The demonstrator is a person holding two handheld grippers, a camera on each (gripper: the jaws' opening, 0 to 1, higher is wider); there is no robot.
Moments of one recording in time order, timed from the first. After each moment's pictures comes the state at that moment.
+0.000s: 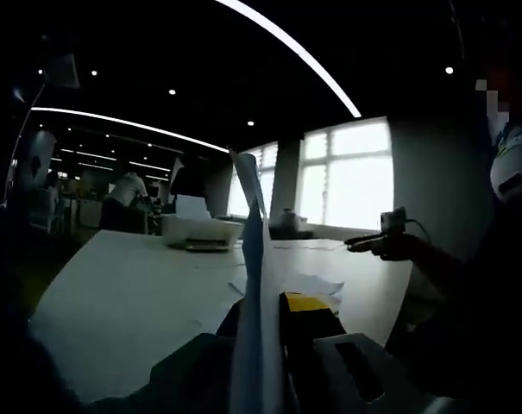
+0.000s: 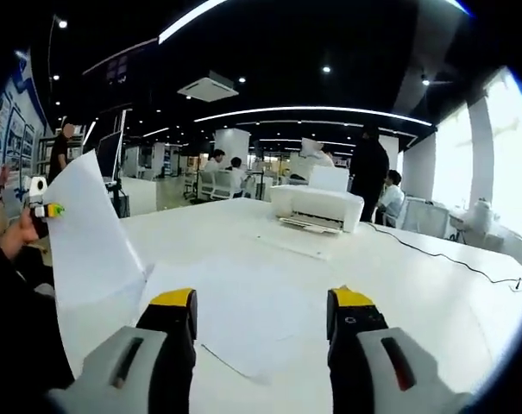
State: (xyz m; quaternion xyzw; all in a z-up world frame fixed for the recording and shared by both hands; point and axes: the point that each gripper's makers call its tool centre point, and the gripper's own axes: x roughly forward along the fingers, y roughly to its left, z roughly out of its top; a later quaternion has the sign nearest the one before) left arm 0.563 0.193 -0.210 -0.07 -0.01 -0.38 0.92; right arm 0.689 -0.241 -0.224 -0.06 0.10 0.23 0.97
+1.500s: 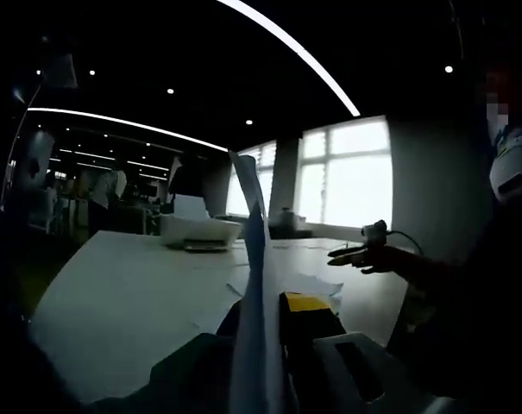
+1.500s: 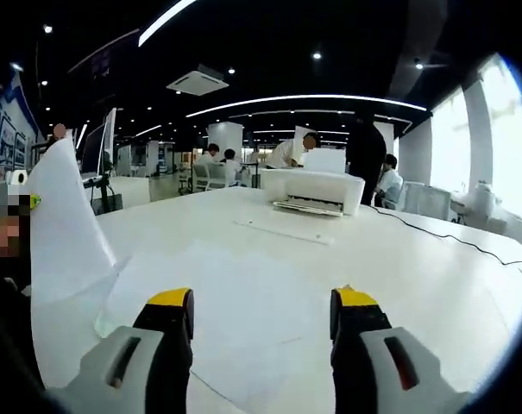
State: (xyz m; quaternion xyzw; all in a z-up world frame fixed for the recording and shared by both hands) left arm 0.568 0.188 -0.207 -0.06 -0.01 -0.39 0.92; right arm 0.733 -0.222 -0.267 -0.05 0.13 0.22 0.97
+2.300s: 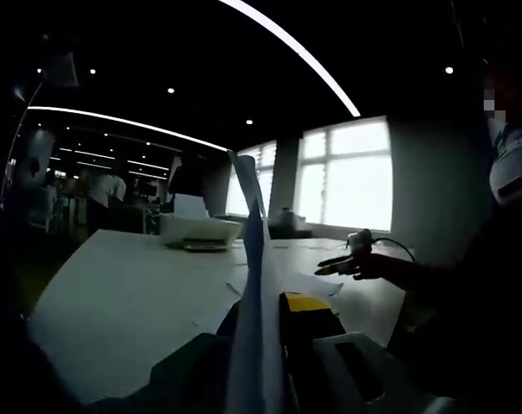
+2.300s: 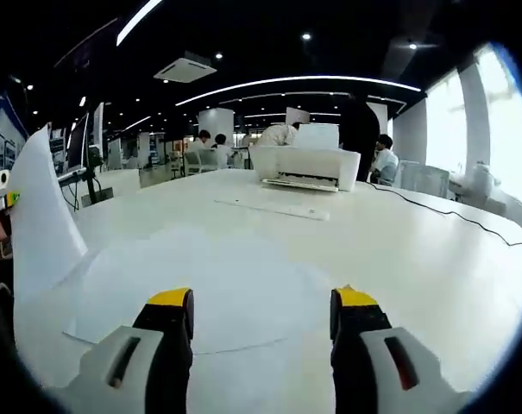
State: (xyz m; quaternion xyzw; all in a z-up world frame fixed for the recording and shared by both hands) left arm 0.569 0.187 -0.208 -0.06 -0.01 -0.39 0.92; right arm 0.762 -0.223 -0.310 -0.03 0.17 0.20 0.96
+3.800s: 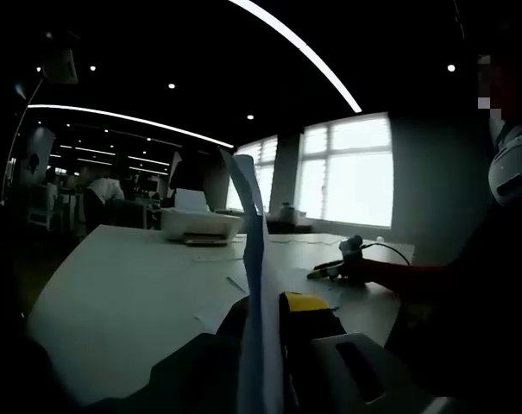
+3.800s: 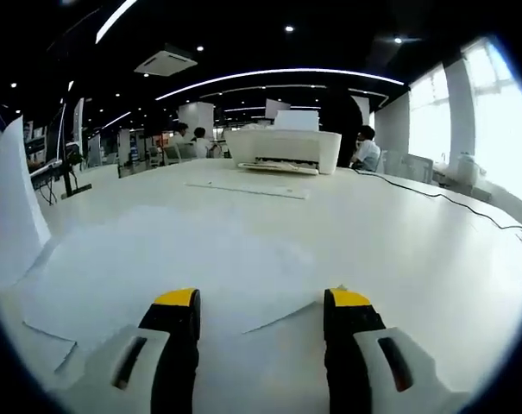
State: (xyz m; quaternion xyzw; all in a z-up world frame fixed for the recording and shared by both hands) left arm 0.567 0.190 -0.215 -0.06 0.00 -0.39 0.92; right arm 0.798 -0.250 -0.350 -0.03 0.19 0.16 0.97
